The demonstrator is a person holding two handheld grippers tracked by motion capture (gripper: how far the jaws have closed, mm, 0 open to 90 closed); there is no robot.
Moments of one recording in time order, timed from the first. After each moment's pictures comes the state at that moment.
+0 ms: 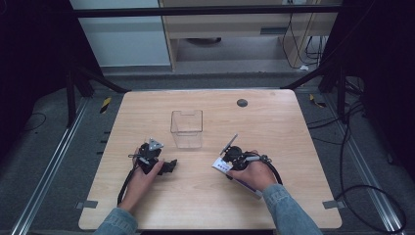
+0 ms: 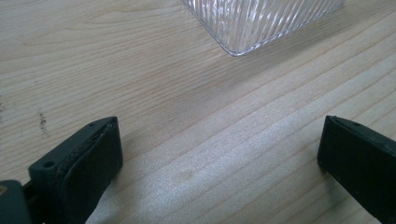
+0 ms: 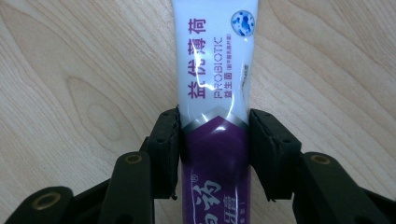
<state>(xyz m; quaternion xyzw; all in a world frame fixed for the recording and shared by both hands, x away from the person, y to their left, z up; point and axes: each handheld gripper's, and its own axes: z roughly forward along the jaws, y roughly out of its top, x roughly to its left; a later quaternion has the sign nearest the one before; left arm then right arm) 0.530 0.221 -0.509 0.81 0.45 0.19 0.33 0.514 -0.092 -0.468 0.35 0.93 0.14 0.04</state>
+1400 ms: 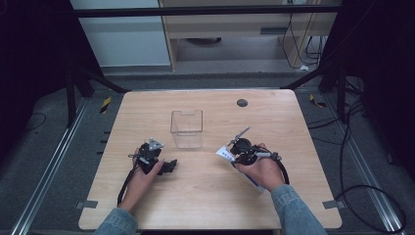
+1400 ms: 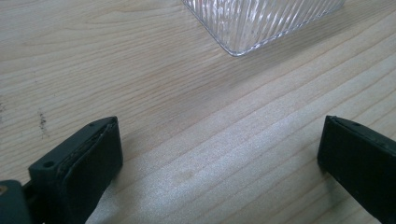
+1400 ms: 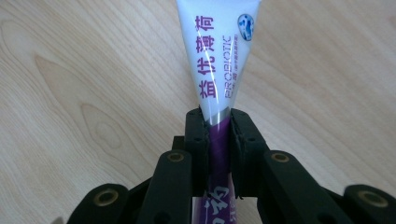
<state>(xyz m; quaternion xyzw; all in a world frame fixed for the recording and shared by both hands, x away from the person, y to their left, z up) 0.530 0.221 -0.509 0.81 0.45 0.19 0.33 0.511 -0.113 -0.433 0.37 0.90 0.20 0.08</state>
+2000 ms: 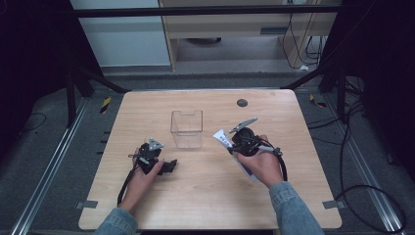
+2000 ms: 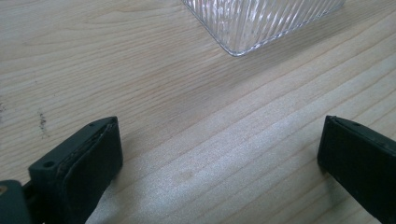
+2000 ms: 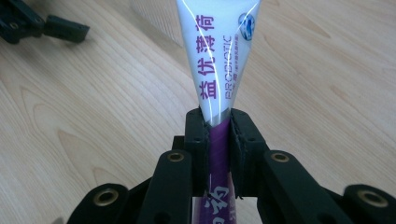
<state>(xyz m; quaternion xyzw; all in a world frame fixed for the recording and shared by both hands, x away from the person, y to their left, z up) 0.530 0.221 -0.508 0.81 0.44 0.19 0.33 0.519 -0.114 -0.402 0.38 0.86 0.30 0.13</state>
